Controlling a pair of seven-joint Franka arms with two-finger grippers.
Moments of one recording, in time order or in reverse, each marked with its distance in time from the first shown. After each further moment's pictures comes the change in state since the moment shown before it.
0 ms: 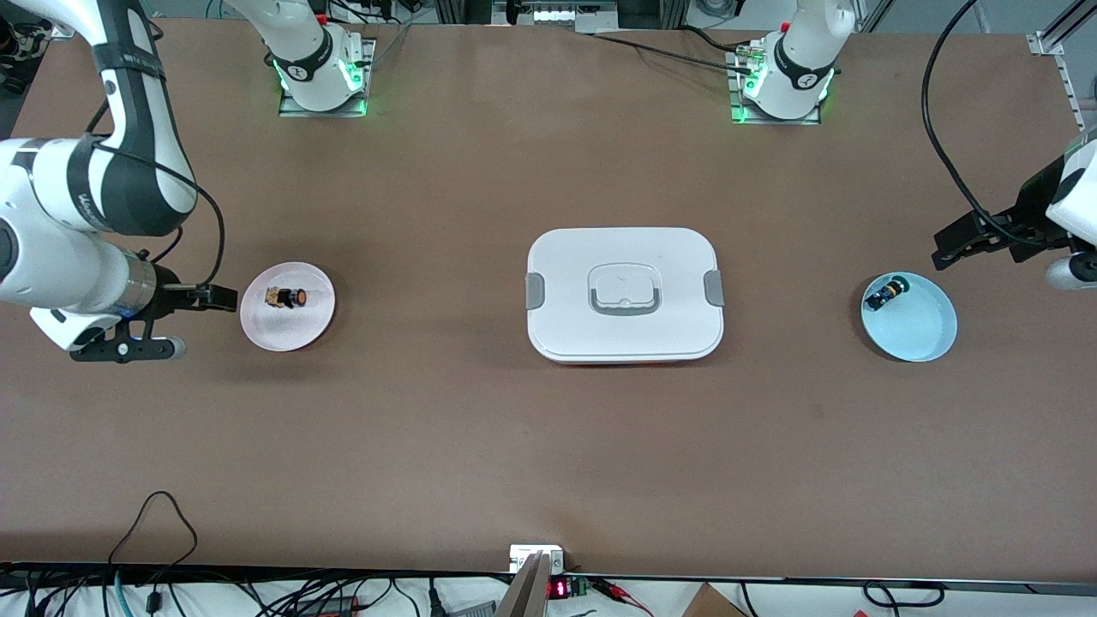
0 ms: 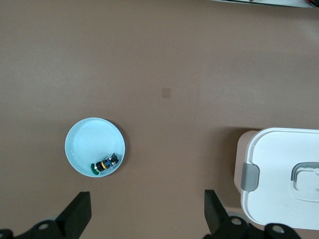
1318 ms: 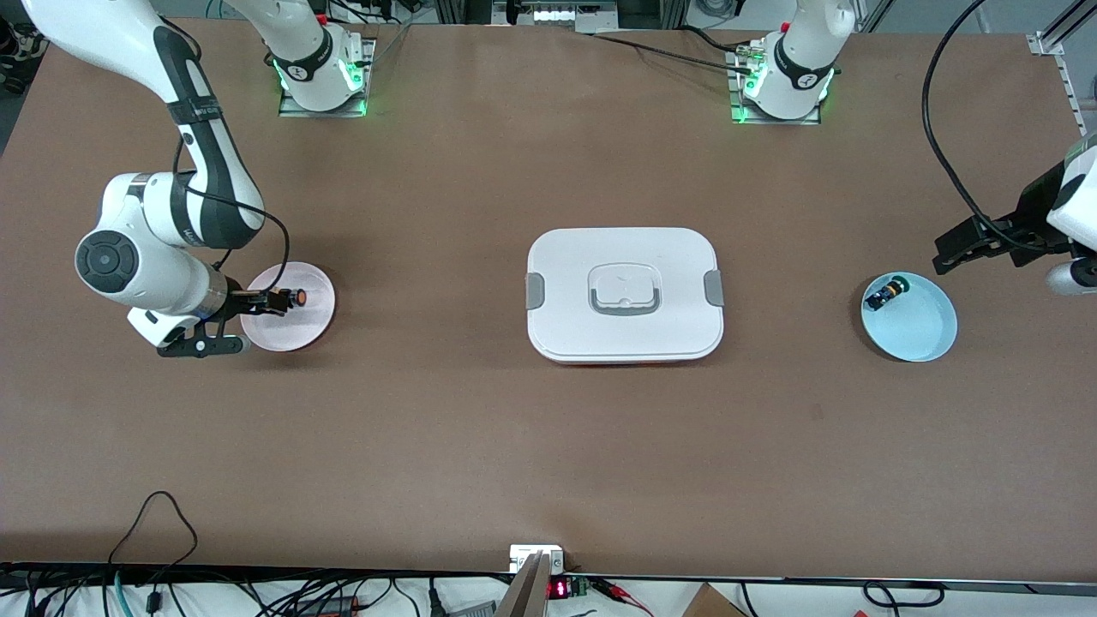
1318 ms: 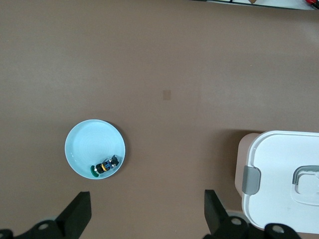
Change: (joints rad) left arm 0.003 0.008 0.002 0.000 0.000 0.011 0.000; right arm 0.011 0.019 0.007 -0.287 0.000 0.323 -0.005
